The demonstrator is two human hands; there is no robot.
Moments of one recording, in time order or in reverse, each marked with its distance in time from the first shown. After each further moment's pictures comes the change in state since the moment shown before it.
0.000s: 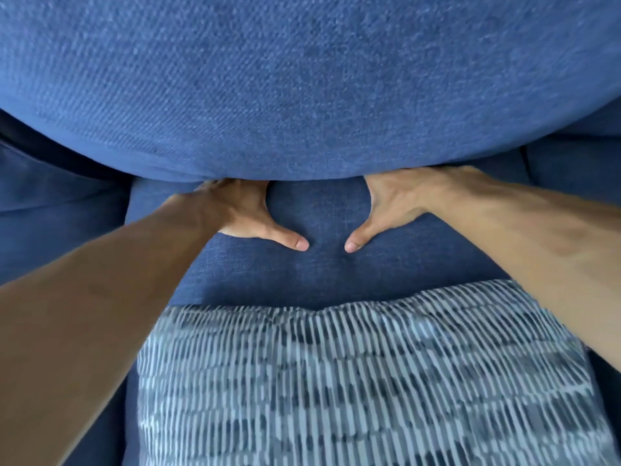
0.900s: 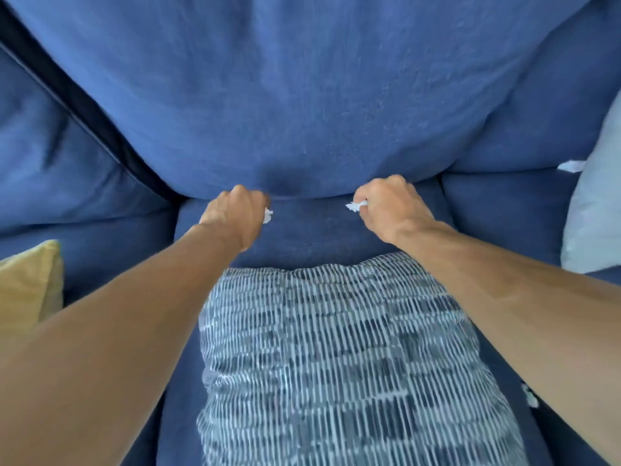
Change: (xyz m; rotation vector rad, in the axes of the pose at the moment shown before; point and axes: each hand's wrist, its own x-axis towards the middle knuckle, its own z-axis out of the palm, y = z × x) left_hand -0.118 0.033 -0.025 0.225 0.304 -0.126; right_hand -0.126 -0.039 -0.007 0.147 0.500 0.224
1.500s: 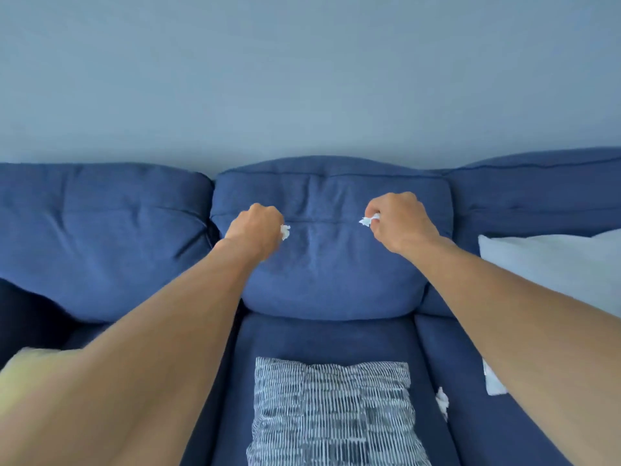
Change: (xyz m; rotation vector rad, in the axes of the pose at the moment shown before) left_hand -0.173 -0.025 -0.292 -0.251 0.386 -0.135; right_hand -0.117 -0.054 -0.319 0.146 0.387 -0.115
